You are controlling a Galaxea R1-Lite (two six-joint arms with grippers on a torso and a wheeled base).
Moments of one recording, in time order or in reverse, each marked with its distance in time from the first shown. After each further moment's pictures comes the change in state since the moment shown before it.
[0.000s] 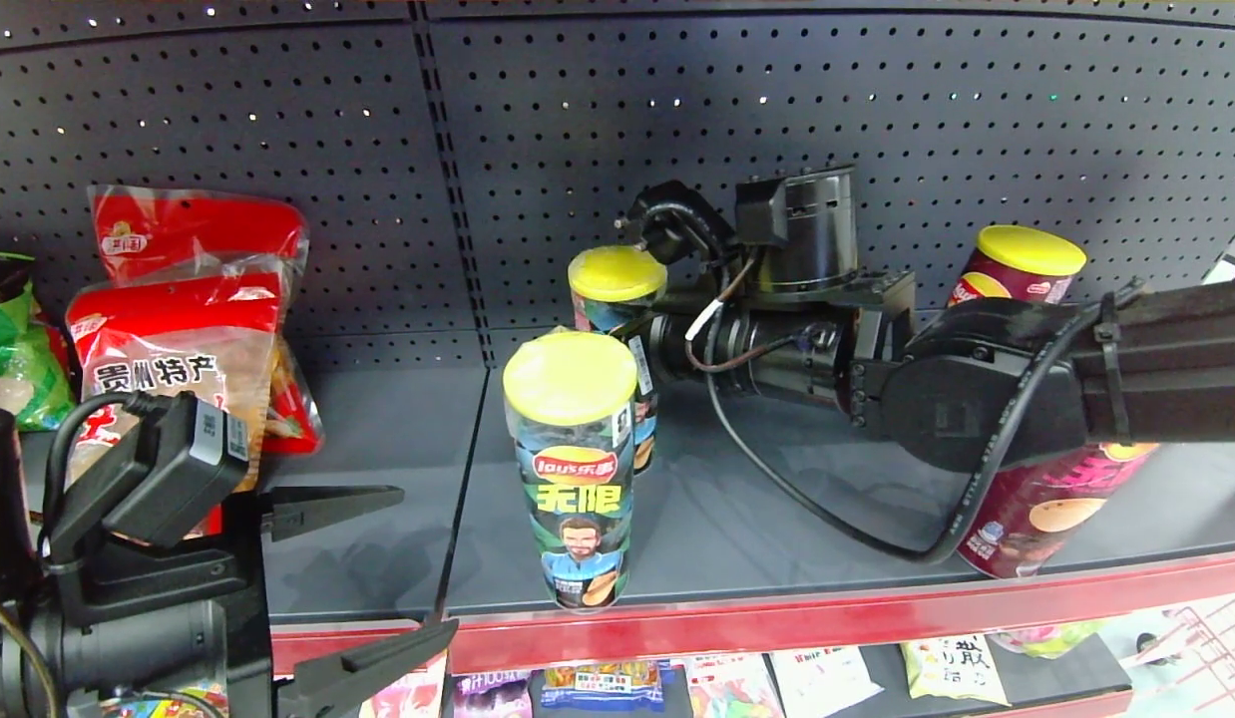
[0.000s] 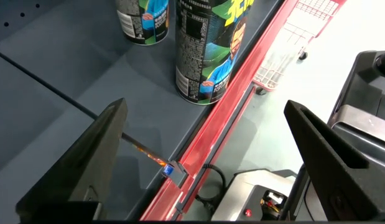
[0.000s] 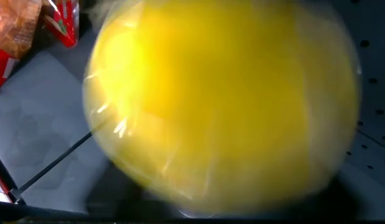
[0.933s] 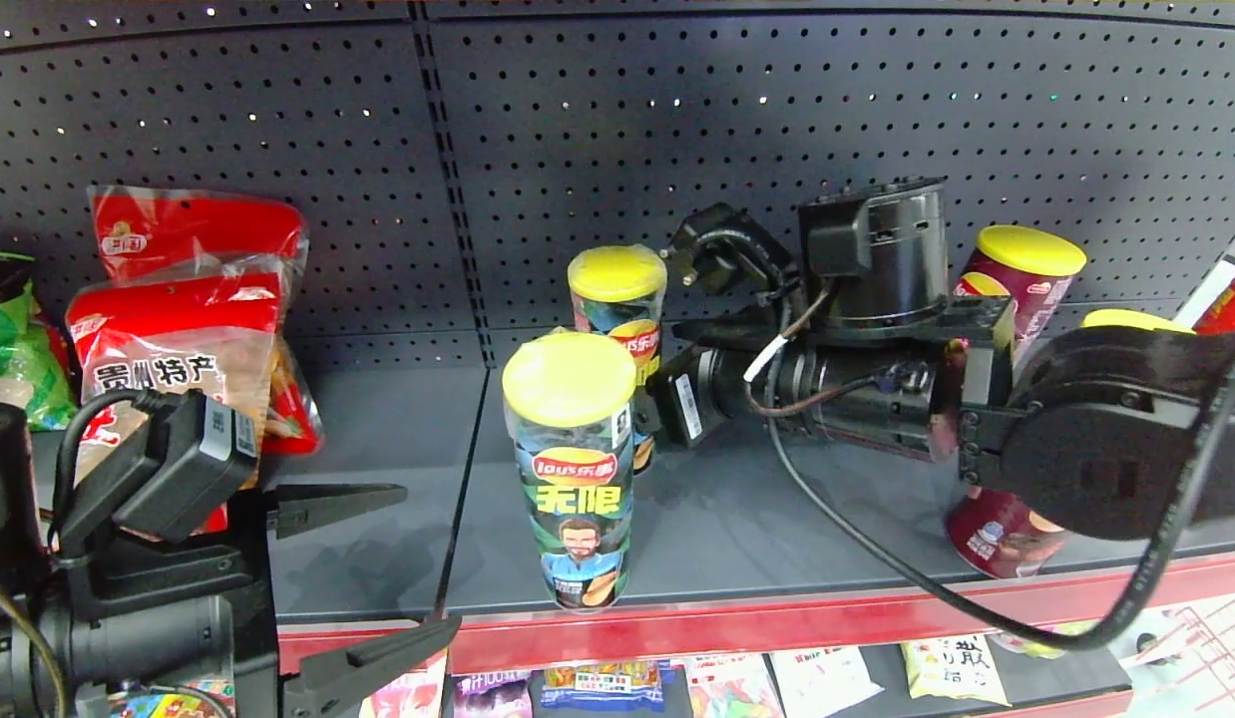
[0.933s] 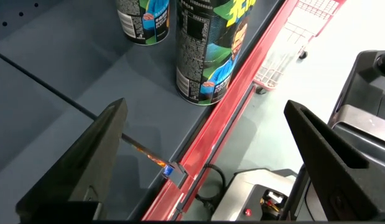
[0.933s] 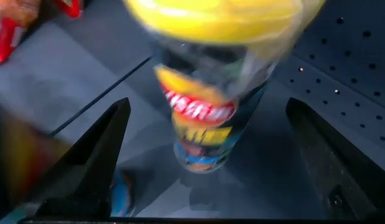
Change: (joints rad) left arm 0.000 0.012 -0.006 0.000 0.000 0.001; right arm 0.023 -0.149 0.204 0.001 -0.034 0.010
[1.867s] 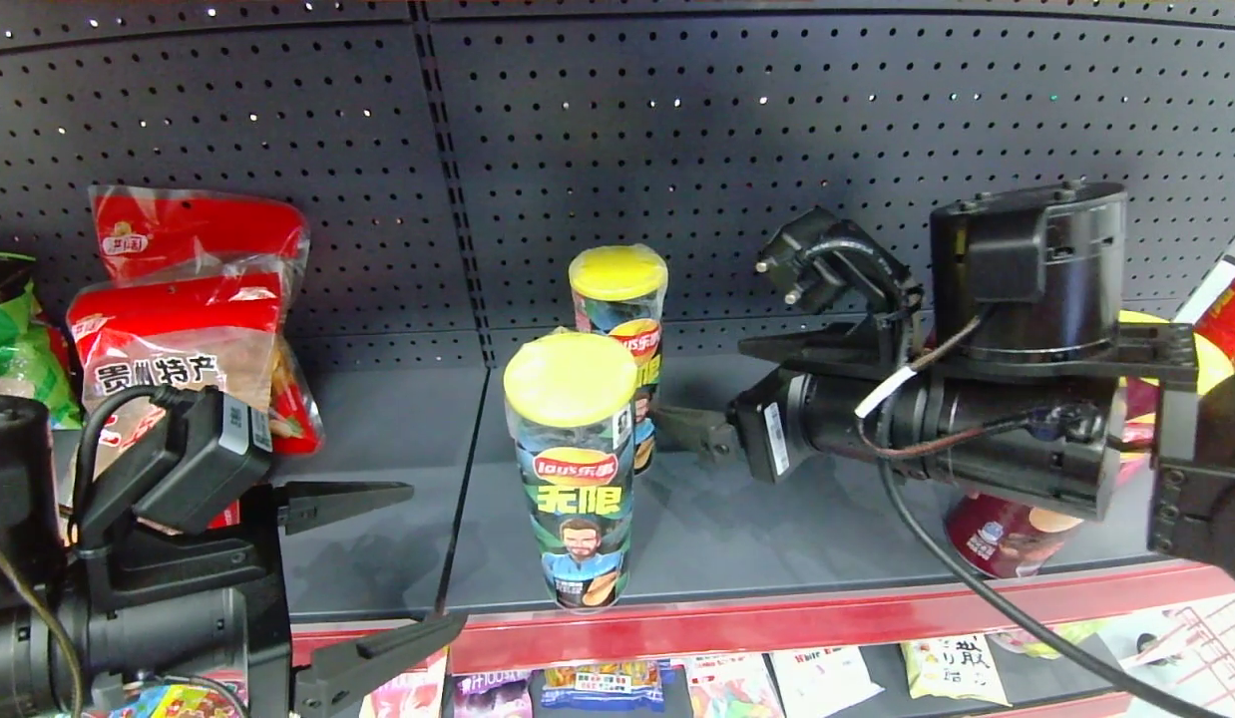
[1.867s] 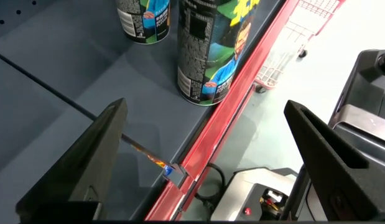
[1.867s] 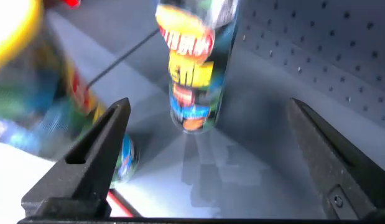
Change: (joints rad) left arm 0.000 0.026 -0.010 -0.003 0.000 0.002; right arm -0.005 -0.187 0.196 0.002 -0.040 0.010
